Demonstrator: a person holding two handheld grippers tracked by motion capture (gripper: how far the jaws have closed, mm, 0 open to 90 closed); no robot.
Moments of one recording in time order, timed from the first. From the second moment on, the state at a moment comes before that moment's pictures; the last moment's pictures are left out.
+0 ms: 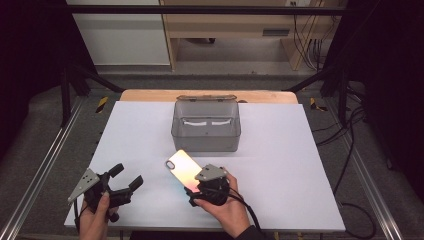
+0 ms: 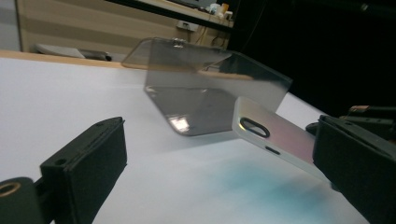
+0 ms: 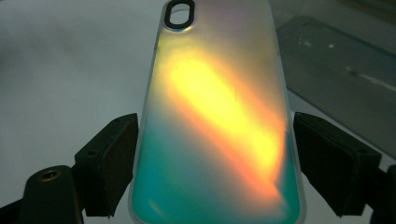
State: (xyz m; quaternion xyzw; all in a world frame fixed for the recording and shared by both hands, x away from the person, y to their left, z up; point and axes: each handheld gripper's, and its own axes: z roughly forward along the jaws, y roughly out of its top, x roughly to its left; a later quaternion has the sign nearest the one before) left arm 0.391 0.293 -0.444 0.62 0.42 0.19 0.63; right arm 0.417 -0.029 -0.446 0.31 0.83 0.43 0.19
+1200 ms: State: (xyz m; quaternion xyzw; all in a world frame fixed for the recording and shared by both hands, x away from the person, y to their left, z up) left arm 0.426 0.224 -0.429 0.57 0.44 0.04 0.69; right arm 0.413 -0.024 -0.427 0.32 0.73 0.57 0.21
